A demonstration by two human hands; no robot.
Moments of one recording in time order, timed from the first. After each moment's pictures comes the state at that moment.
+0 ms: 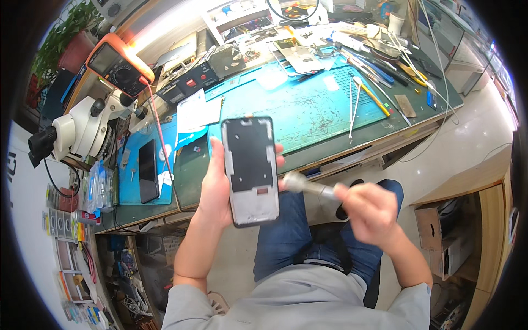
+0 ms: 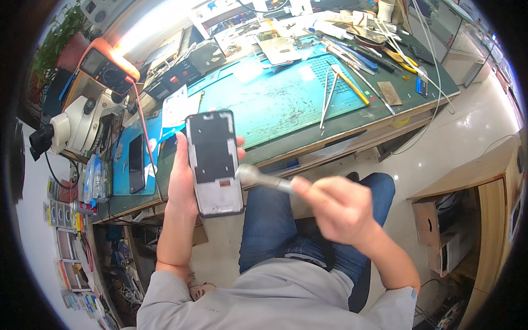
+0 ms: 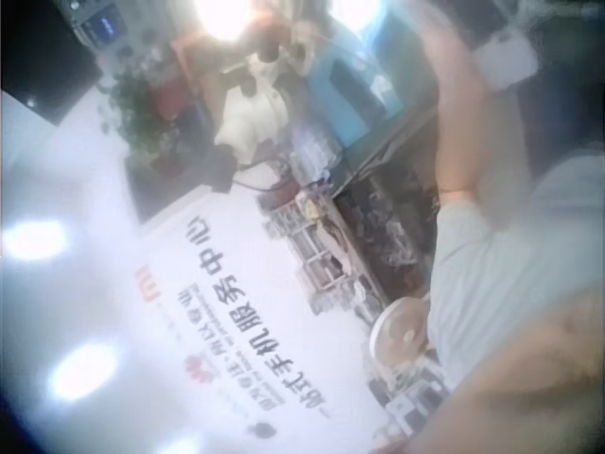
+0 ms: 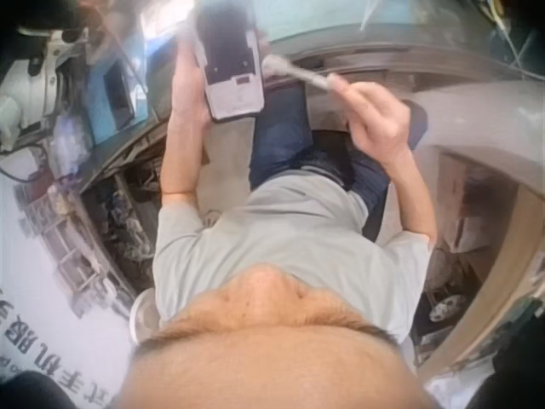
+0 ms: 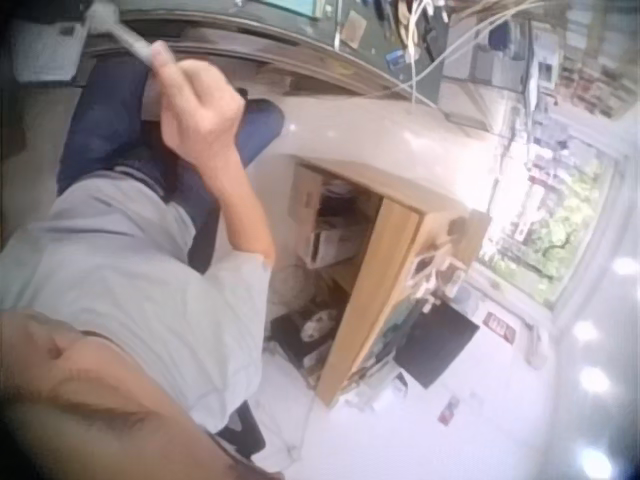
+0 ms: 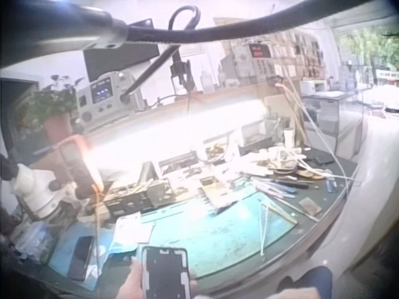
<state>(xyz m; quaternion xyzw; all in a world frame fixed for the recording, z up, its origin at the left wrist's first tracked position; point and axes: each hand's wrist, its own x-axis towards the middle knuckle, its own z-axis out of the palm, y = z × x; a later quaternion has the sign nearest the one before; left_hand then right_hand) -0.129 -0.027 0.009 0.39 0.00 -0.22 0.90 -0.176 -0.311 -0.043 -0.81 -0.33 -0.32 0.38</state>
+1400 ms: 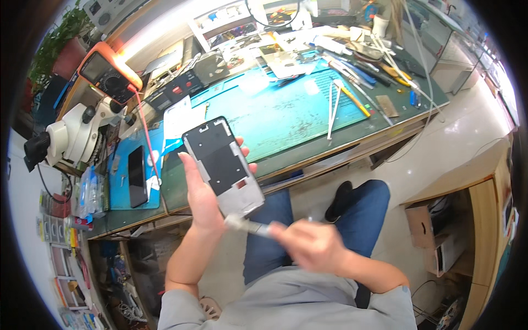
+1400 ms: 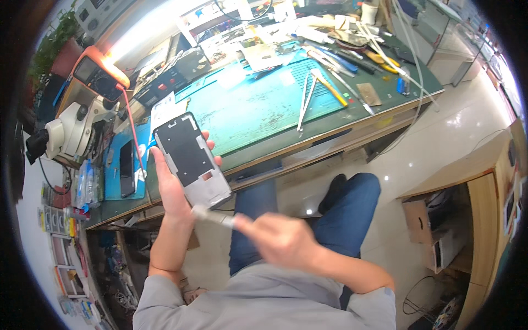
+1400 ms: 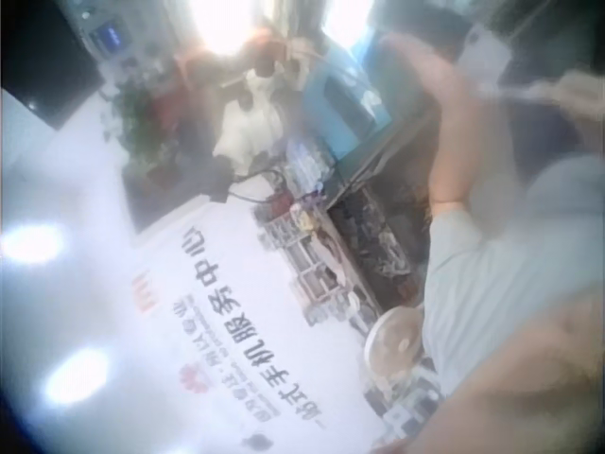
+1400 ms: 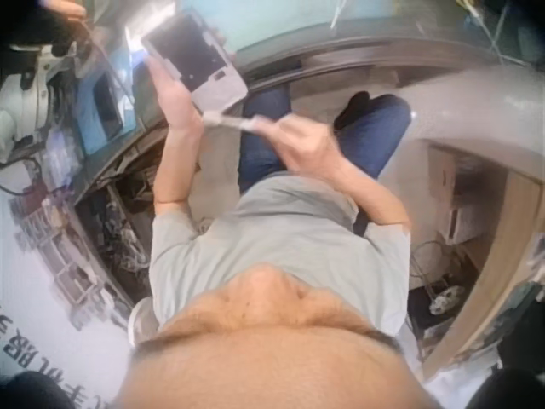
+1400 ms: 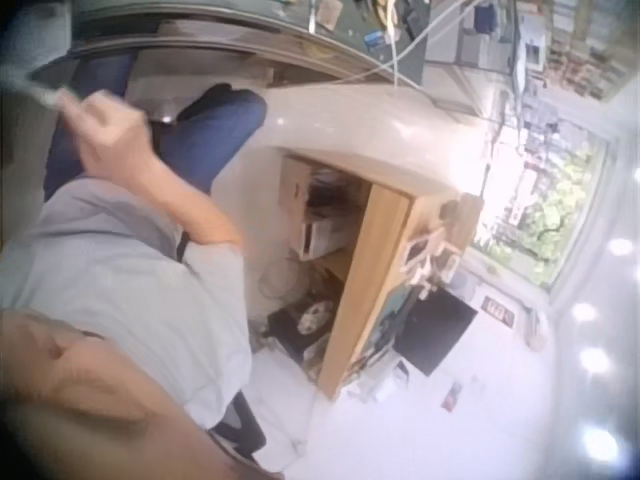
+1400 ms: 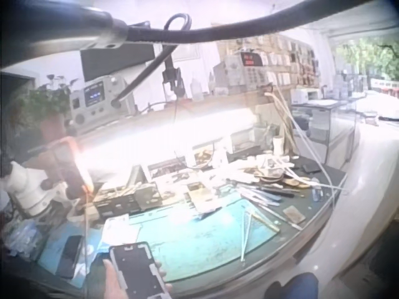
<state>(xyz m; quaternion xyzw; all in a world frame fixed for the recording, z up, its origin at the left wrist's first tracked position) -0.133 -0.046 0.001 0.38 -0.01 -0.05 0.92 -0.223 -0.254 -0.066 -0.80 -0.33 -0.17 0.47</state>
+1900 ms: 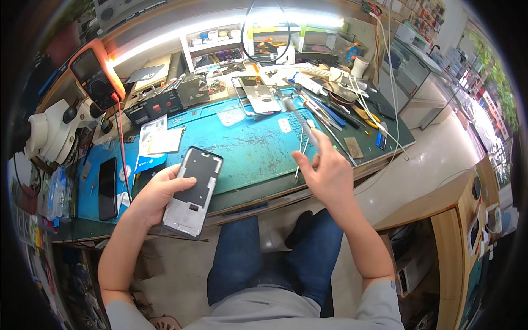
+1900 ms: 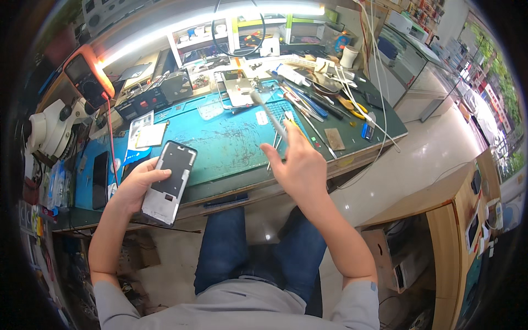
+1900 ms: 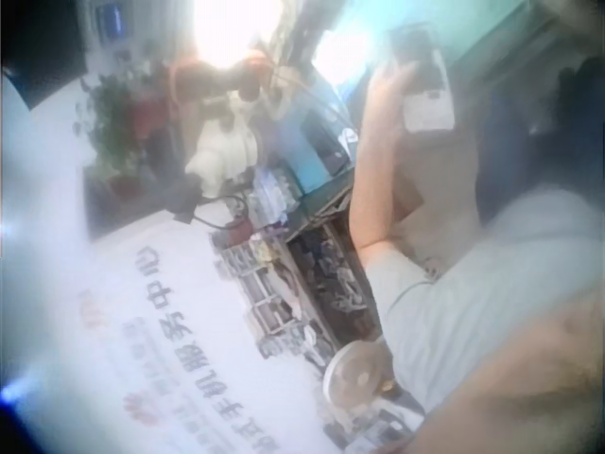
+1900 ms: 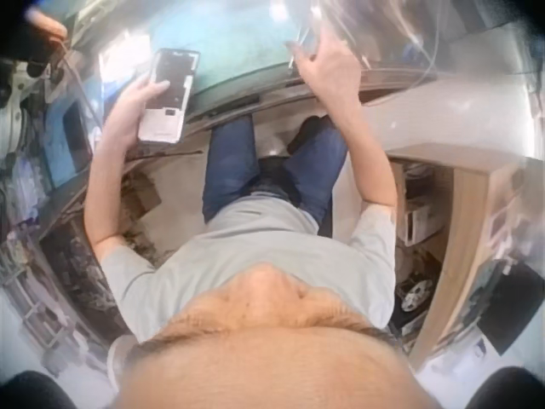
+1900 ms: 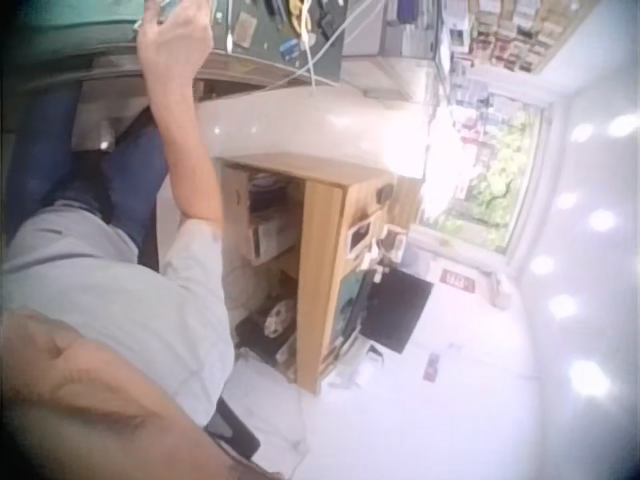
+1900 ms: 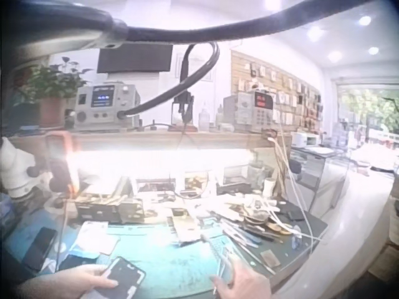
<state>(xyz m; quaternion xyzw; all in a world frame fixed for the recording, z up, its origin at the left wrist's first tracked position) -0.082 0.024 0.029 0.64 0.04 -0.25 0.72 -0.073 -0.326 0.001 -0.94 -0.04 -0.21 0.28</state>
